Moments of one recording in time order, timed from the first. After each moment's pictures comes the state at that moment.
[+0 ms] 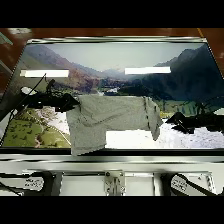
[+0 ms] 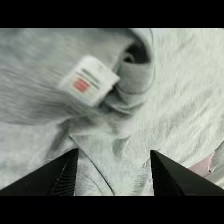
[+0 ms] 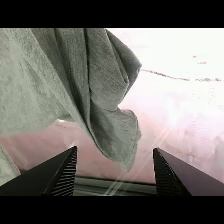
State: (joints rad) left arm 0.09 -1.56 1.09 0.66 -1.06 -1.25; right arm -0.49 -1.27 0.81 -0.97 1.24 1.25
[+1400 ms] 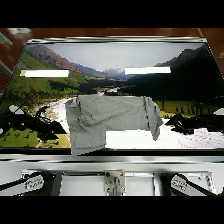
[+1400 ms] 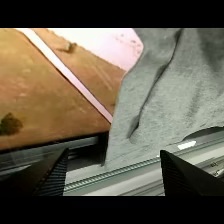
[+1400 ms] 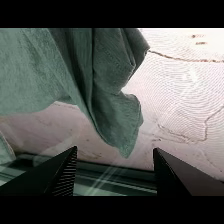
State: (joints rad) left arm 0.27 -1.31 0.73 0.99 -1.35 -1.28; right arm -0.49 -1.27 0.81 -0.98 1.30 1.20
